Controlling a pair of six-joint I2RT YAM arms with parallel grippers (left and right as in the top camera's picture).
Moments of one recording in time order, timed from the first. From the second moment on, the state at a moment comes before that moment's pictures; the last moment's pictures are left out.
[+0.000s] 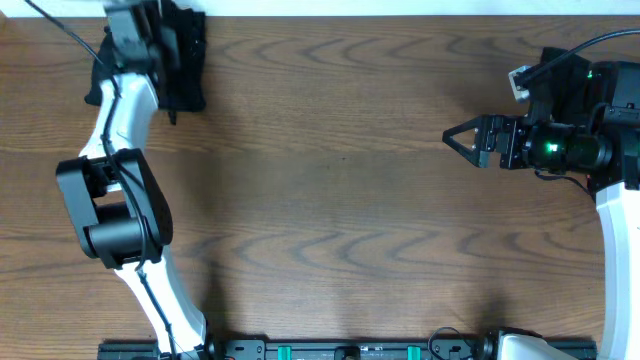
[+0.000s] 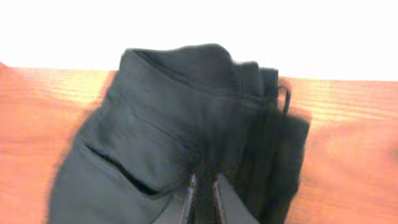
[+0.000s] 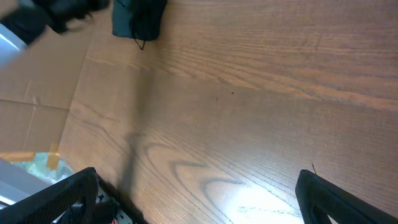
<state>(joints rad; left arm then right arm) 0.17 2.14 1.74 -0.21 -0.06 0.11 -0.12 1.36 1.46 -1.17 -0.77 -0.01</state>
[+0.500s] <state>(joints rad) 0.17 2.22 1.87 -0.01 -0.05 0.11 -0.12 1.36 1.46 -1.17 -0.77 -0.01</state>
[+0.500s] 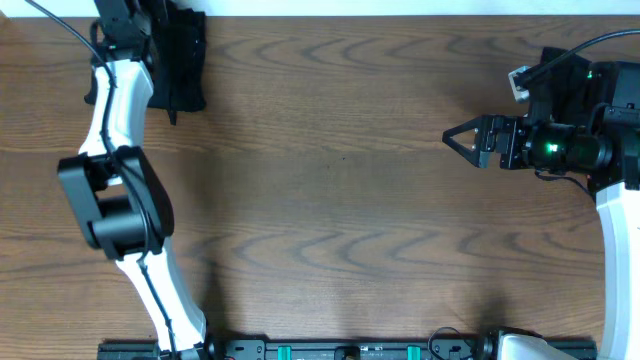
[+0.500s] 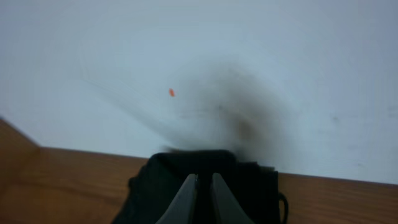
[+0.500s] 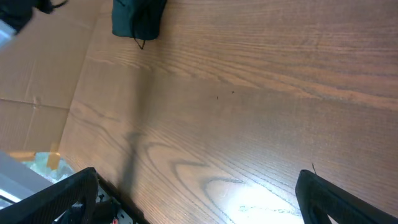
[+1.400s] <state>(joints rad) 0.22 2.40 1.88 0.06 -0.04 0.11 -0.12 1.36 1.46 -1.17 -0.77 -0.01</state>
